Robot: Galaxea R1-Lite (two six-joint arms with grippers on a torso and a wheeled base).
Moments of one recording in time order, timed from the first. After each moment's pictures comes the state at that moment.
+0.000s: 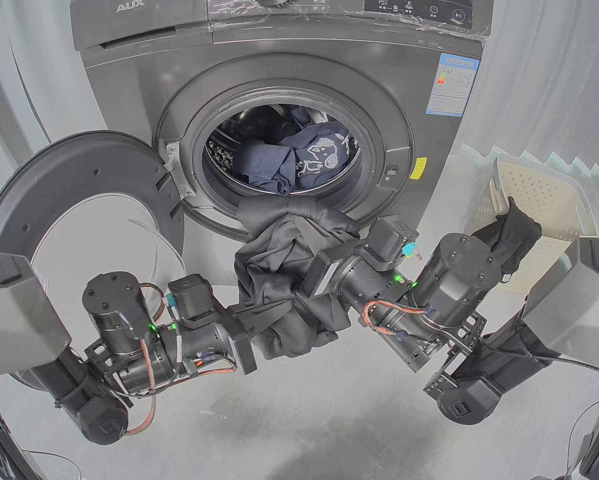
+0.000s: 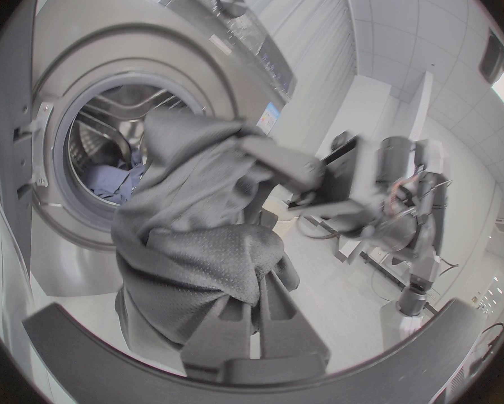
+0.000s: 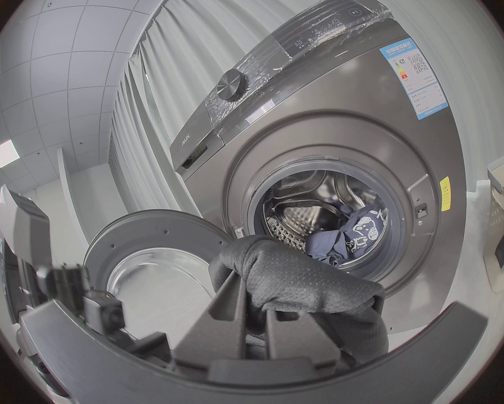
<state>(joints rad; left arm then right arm) -0.55 1.95 -0.41 -1.55 -0.41 -0.17 0.83 2.08 -0.86 -1.52 -0.16 0.19</state>
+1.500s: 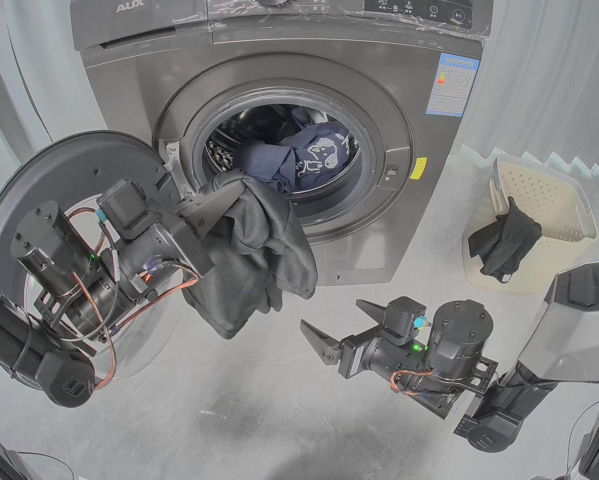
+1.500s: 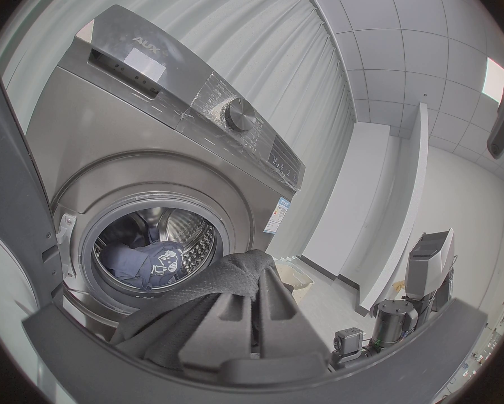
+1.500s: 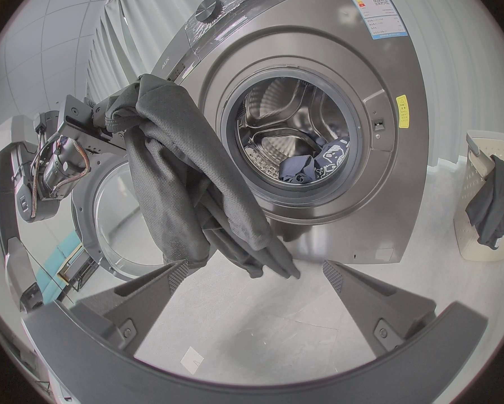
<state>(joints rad) -0.47 1.75 -0.56 -1.55 -0.33 -0.28 0.80 2.10 -0.54 -1.49 -0.16 0.22</state>
